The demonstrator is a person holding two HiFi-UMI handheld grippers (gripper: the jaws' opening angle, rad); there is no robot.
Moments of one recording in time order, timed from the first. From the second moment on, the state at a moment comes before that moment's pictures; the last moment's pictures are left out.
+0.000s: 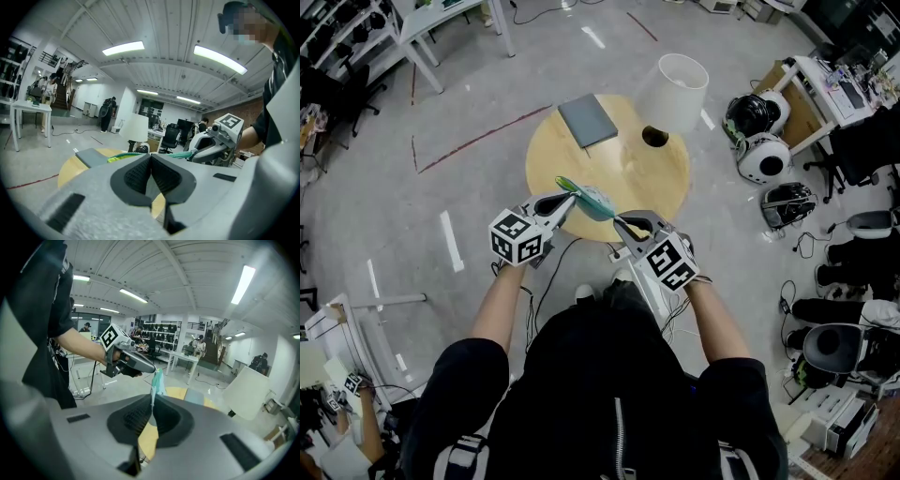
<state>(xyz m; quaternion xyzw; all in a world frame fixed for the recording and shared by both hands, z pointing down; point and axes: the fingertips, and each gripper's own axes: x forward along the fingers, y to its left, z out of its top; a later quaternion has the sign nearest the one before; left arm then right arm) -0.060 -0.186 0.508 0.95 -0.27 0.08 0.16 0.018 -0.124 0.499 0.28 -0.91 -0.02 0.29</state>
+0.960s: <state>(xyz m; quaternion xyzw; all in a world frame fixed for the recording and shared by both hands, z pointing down) -0.109 -0.193 0.518 0.93 -0.32 0.11 0.15 0.028 -0.109 0.507 0.28 -0.91 0.00 0.29</state>
